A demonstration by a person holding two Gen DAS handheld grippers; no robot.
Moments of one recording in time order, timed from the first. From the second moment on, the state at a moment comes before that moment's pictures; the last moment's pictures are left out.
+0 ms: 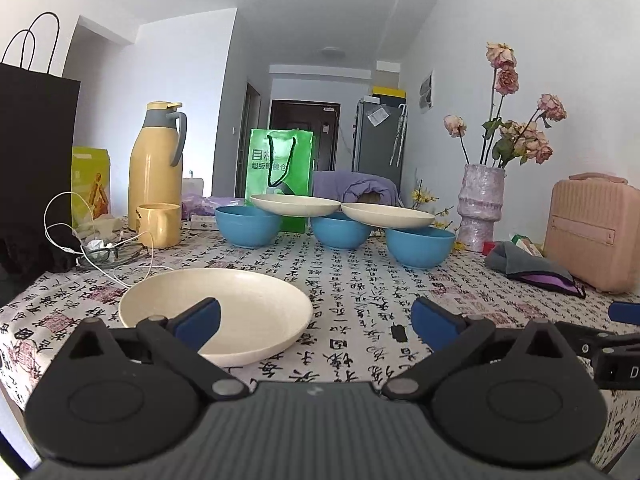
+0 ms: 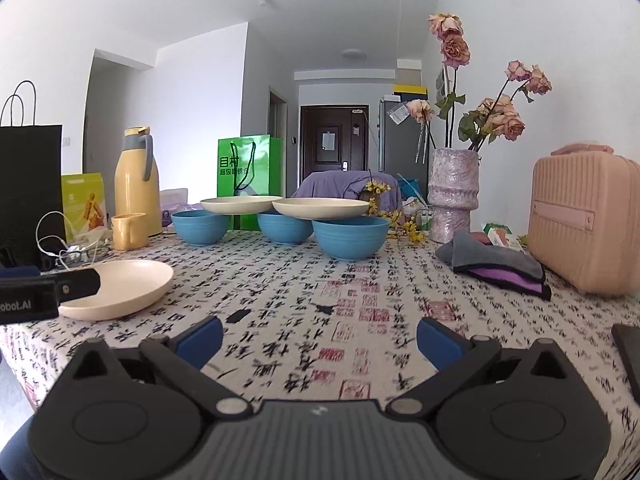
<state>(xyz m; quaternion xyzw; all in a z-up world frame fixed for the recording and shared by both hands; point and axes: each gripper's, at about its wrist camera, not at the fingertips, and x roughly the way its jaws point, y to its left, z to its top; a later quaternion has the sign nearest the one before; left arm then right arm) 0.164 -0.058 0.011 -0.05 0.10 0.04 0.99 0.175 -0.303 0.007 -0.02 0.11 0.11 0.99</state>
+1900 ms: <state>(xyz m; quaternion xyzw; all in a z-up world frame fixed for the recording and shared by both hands) 0.607 -0.063 0.042 -0.15 0.24 0.00 0.96 0.652 -0.301 0.068 0.05 0.22 0.08 0.97</state>
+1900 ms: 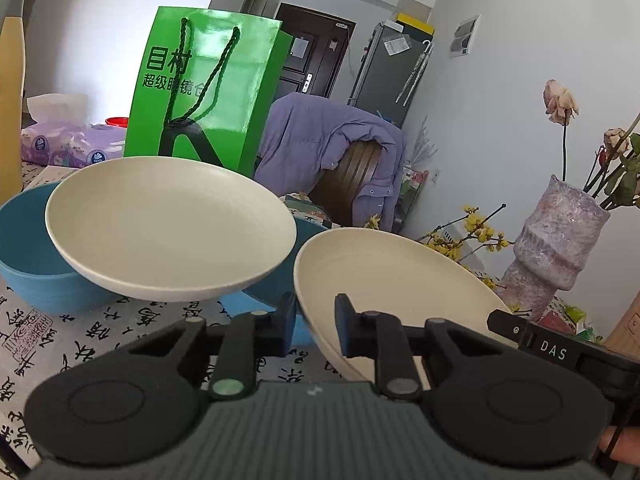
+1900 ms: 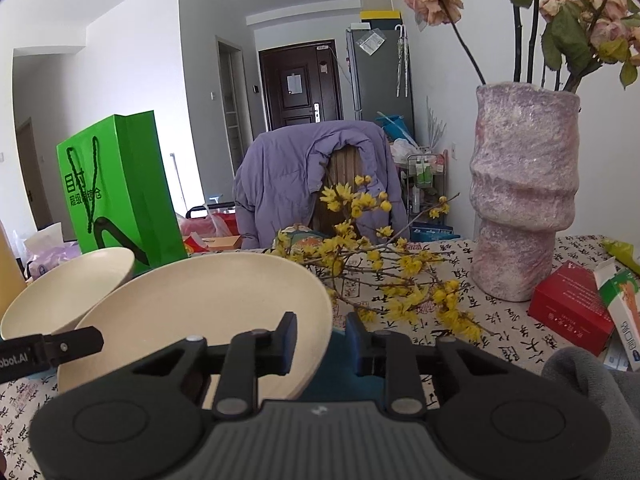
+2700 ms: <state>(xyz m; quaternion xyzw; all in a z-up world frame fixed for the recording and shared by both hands) 0.530 -0.086 0.083 -0.13 0.22 -0.02 0.97 0.576 -0.316 0.100 0.04 0.17 0.04 0.98</state>
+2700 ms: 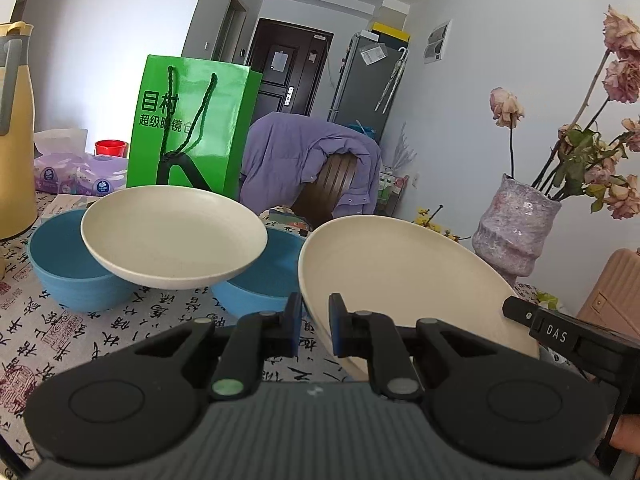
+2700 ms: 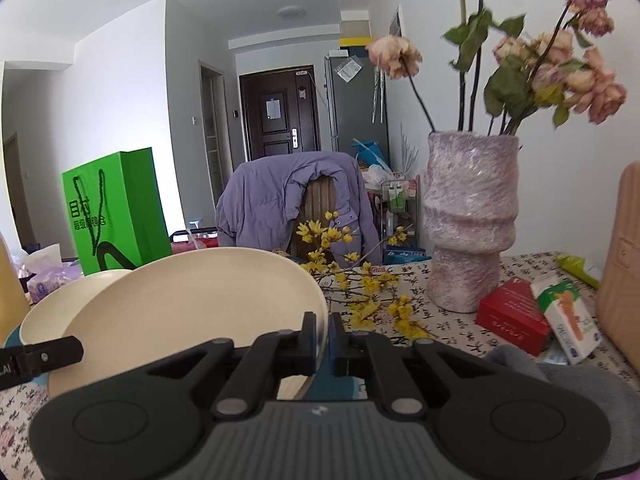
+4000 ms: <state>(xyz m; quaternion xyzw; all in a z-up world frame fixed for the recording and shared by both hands) 0.243 -0.126 0.025 -0.11 0.28 -0.07 0.95 0.246 -0.355 0.030 0.01 0.20 0.01 0.98</state>
